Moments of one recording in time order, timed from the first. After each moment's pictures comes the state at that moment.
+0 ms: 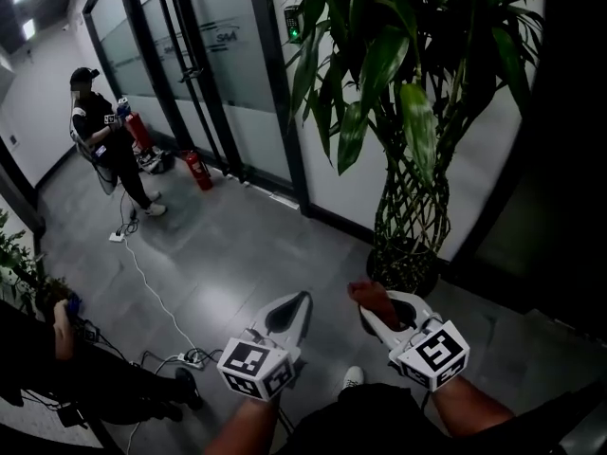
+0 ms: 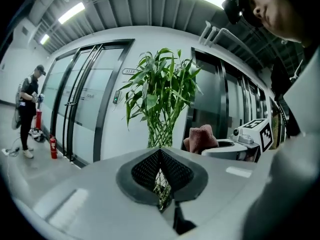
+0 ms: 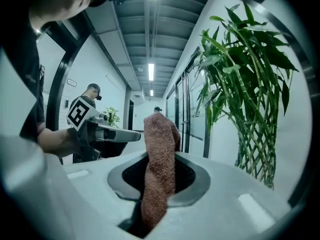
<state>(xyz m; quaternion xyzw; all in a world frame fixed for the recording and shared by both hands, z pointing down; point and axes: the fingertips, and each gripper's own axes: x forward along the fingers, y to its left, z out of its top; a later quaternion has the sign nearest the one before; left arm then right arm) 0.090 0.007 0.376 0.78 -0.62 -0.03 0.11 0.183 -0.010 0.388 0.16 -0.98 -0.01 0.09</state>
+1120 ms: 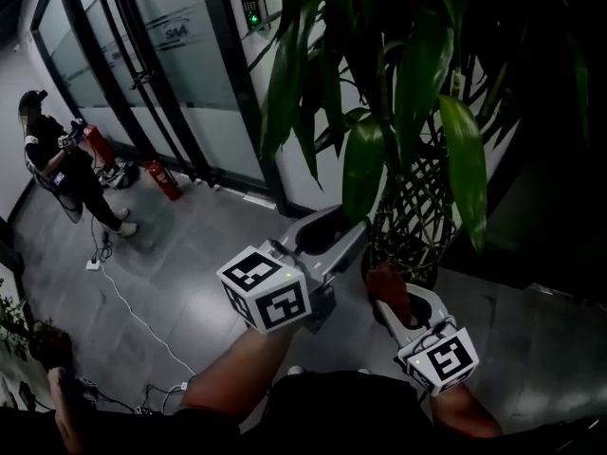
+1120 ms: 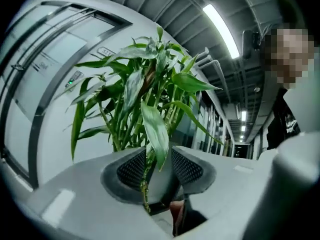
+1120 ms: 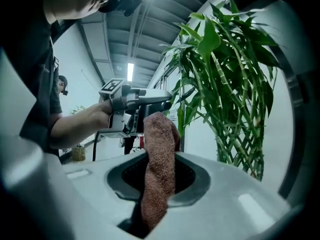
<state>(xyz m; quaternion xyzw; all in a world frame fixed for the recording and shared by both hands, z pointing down) 0.091 -0.206 0.284 0.91 -0.37 -0.12 0.13 0.143 -0.138 0.395 0.32 -0.95 -0.01 0.06</state>
